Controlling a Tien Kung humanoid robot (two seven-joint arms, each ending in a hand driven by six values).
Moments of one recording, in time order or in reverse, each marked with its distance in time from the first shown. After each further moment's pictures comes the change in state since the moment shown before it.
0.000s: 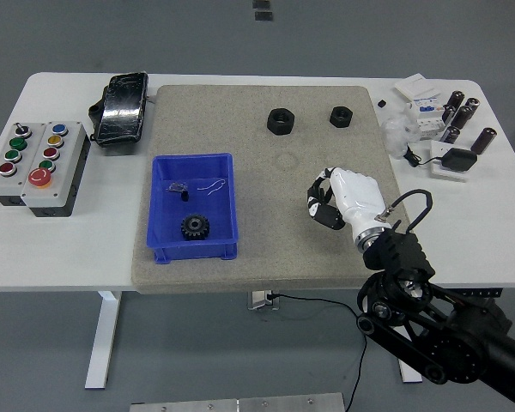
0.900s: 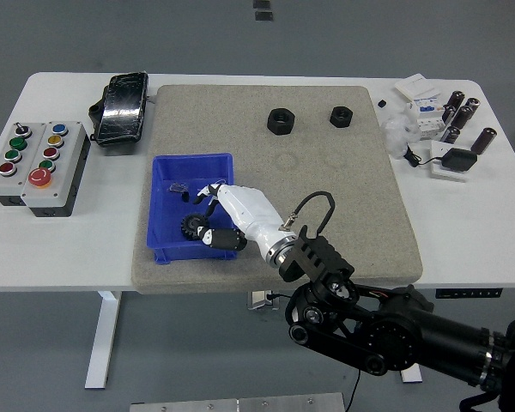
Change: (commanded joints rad) left arm -0.002 0.002 -0.015 0.000 0.022 -0.002 0.010; right arm 0.176 0.165 -0.284 -0.132 0.285 -0.061 0.233
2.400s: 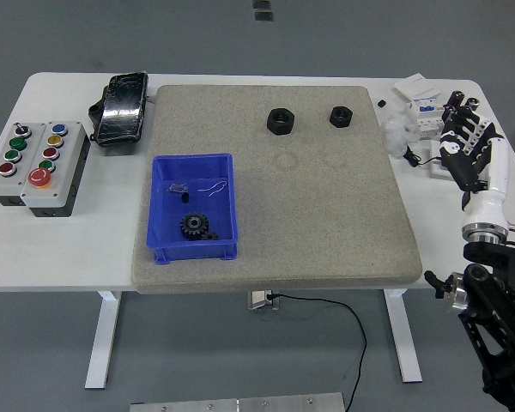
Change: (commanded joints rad) left arm 0.004 0.033 0.001 0.000 0.008 -0.003 -0.009; right arm -0.512 -0.157 0.960 0.166 0.696 -0.167 0.646
